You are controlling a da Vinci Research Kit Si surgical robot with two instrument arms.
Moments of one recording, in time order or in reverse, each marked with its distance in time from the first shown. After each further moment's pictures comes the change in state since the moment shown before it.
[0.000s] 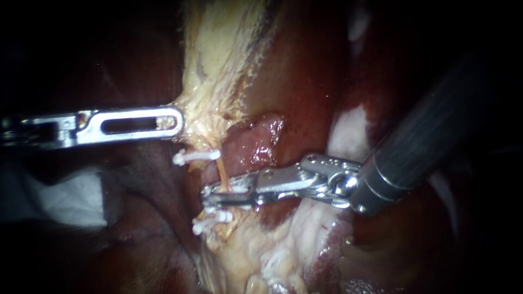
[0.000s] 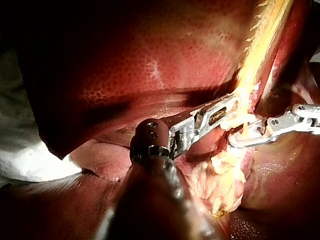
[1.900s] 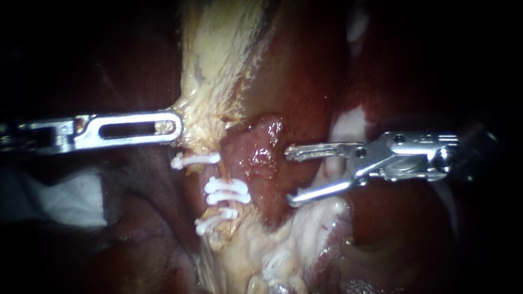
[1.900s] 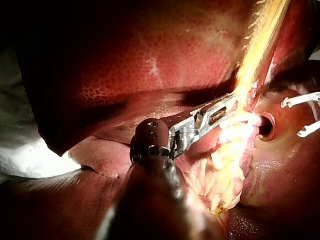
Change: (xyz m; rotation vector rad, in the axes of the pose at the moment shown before) right arm 0.005 -0.006 -0.016 -0.031 0.018 -0.338; left arm 0.001 0.000 0.000 -0.003 -0.002 0.001
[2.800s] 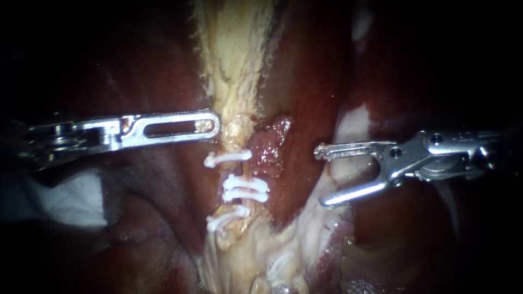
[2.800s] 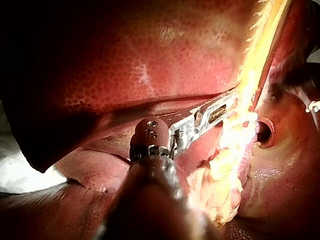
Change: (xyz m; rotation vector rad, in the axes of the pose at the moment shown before) right arm 0.001 -0.002 -0.002 0.000 -0.002 -0.032; left arm 0.002 0.005 0.008 -0.019 0.033 0.034
